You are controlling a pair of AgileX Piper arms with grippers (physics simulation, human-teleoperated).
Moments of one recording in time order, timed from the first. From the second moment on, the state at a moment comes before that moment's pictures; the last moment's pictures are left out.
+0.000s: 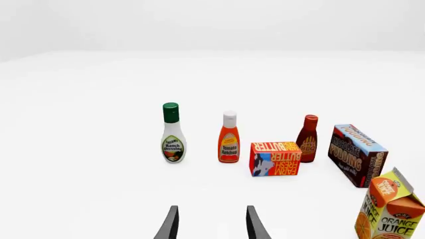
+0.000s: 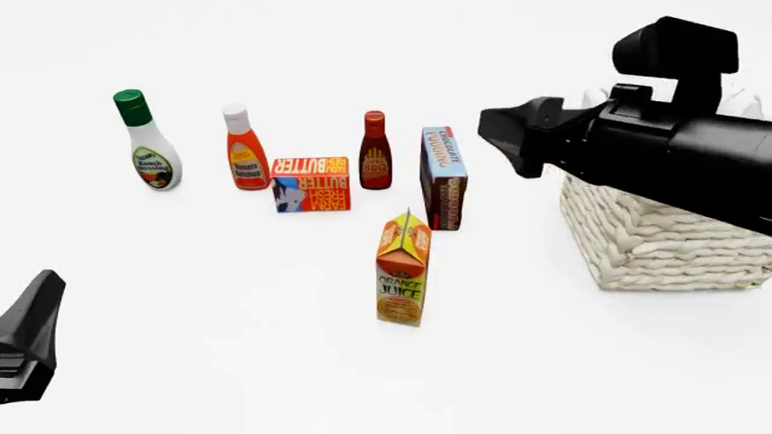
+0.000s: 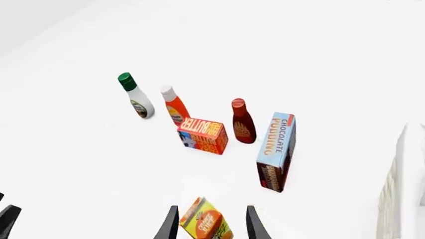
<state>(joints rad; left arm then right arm) 0.00 0.01 0.00 0.00 0.00 0.56 1.03 -0.76 0.10 0.26</state>
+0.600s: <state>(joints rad) 0.00 0.01 0.00 0.00 0.00 0.62 1.13 -0.88 0.12 0.28</state>
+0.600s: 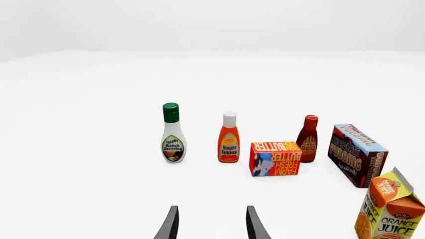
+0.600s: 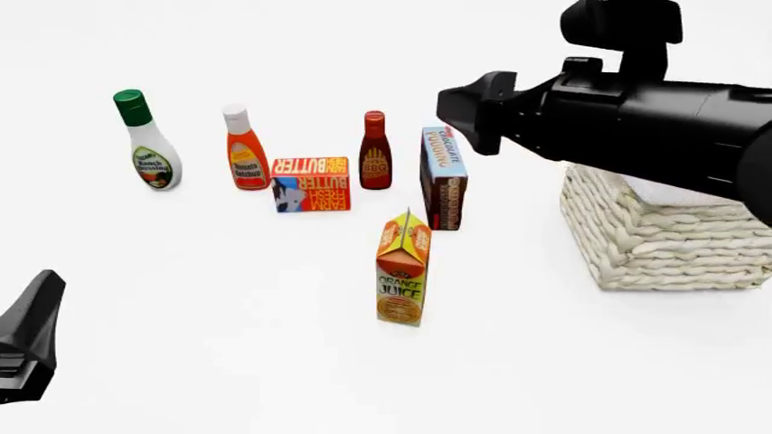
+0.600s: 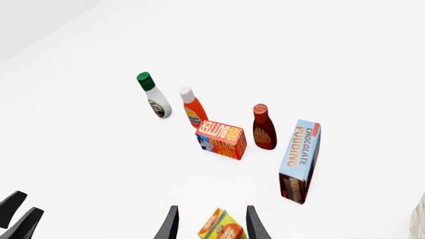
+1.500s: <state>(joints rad) 0.00 0.01 0.00 0.00 0.00 0.59 1.34 -1.18 0.41 0.47</state>
